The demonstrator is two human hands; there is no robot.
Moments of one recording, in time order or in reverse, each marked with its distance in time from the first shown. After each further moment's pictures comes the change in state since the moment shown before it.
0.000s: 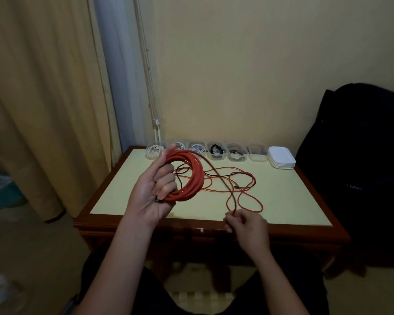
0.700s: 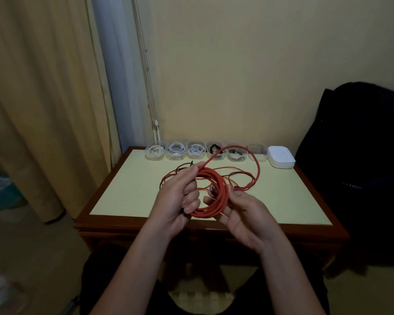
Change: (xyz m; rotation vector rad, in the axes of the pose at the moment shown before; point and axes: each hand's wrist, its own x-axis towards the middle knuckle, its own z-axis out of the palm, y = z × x) left_hand 0.003 -0.042 0.005 0.470 0.145 0.039; right_hand -0.016 -0.087 -0.034 1.181 -0.557 0.267
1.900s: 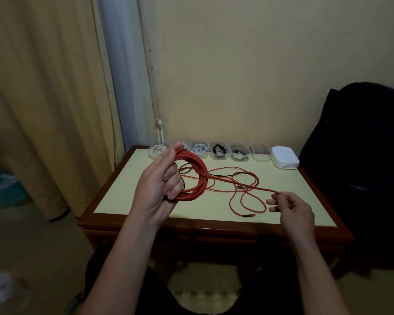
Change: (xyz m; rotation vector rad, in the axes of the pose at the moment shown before) left_hand -0.009 0.039 -0.009 -0.107 -0.032 0.193; right_hand 0.013 -0.014 -0.114 -0.959 0.833 -0.418
